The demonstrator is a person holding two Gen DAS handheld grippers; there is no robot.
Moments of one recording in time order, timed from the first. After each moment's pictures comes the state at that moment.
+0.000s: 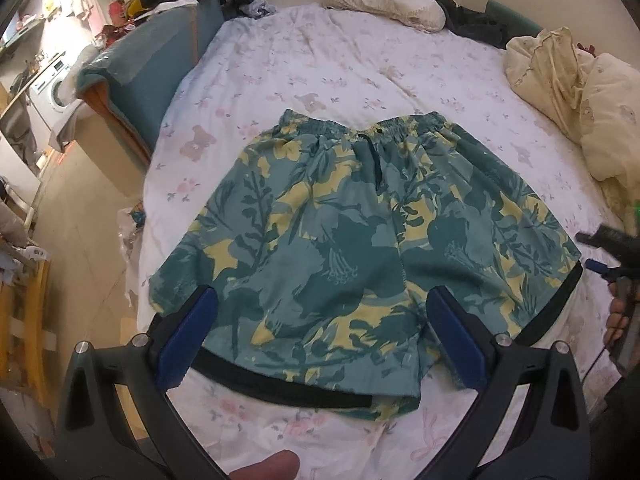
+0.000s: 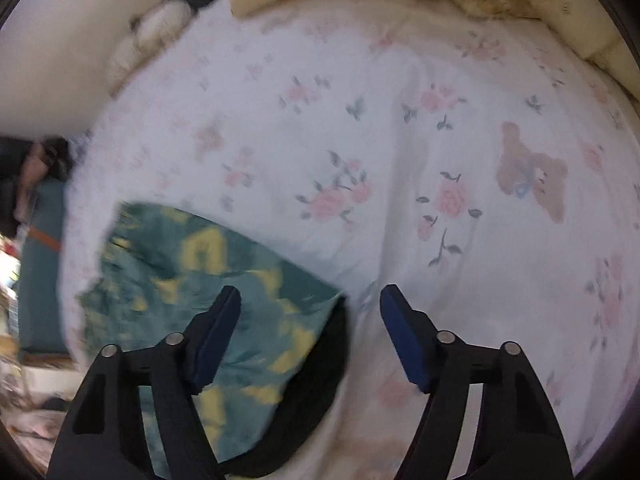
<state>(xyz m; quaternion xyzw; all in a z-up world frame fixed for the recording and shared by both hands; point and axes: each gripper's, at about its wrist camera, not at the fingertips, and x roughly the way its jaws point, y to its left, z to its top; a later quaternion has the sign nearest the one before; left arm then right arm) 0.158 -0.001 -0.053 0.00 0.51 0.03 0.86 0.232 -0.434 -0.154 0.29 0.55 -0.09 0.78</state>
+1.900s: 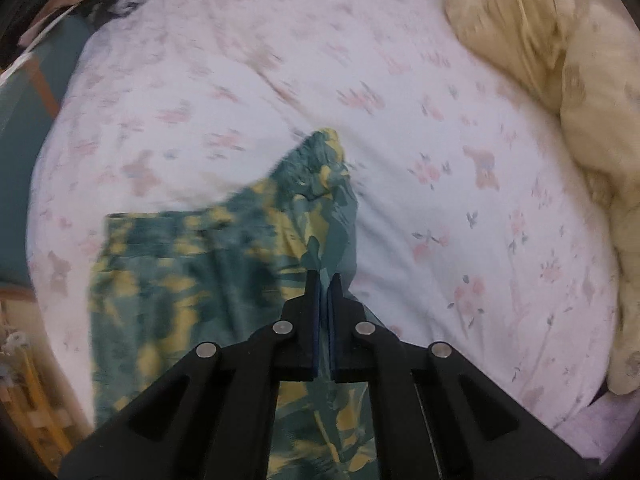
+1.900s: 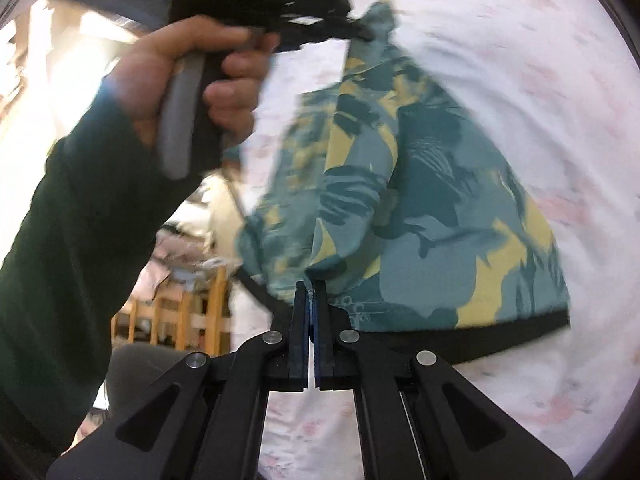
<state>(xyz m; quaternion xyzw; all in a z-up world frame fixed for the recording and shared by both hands) 0.366 -0.124 -0.072 0.05 0.59 -0.10 0.80 0.148 -0.220 -0.101 0.29 0.52 0.35 0.72</state>
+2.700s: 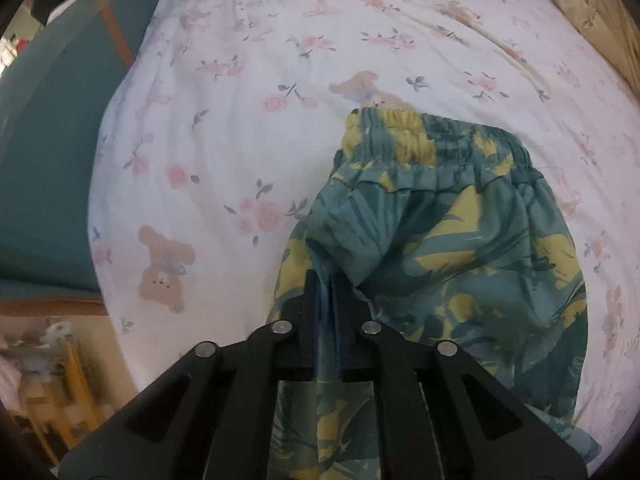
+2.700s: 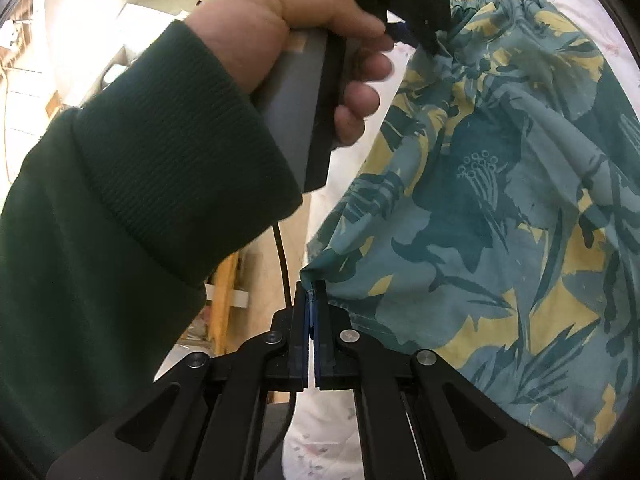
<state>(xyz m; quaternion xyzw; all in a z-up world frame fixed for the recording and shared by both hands) 0.403 0.092 -0.161 0.09 0.61 -0.01 0.79 0.207 -0.028 -0.109 0.24 0.57 0.39 0.69</state>
